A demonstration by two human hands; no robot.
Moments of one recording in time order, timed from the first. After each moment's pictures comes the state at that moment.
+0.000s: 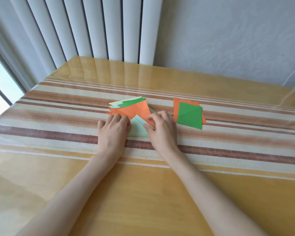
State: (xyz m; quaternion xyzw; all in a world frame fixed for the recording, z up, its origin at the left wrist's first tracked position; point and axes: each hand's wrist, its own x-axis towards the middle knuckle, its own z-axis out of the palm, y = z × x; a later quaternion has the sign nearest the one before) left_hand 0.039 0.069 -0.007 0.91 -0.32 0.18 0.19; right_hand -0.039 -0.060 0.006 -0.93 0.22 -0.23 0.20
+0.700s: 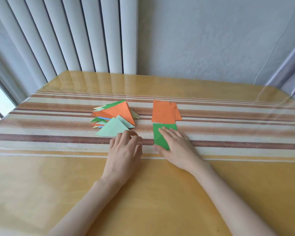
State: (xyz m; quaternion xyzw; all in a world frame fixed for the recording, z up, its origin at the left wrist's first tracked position) left_hand -0.062 0.058 -0.003 0.83 -0.44 0.19 0.28; right_hand -0.160 -0.115 0.017 -0.98 0.17 0.01 0.11
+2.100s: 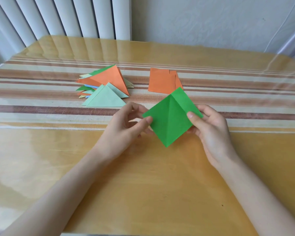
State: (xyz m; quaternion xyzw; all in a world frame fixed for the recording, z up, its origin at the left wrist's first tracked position) left_hand -0.089 0.057 0.020 0.65 -0.37 -0.23 0.62; right_hand -0.218 -0.105 0.023 -0.67 0.25 -0.28 0.64
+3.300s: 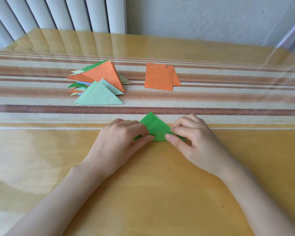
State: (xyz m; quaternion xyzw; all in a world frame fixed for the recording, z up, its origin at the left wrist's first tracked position) left_hand -0.086 0.063 0.001 0.76 -0.57 0.09 0.29; right_hand -0.226 -0.107 0.000 -0.95 0.05 -0.22 0.21
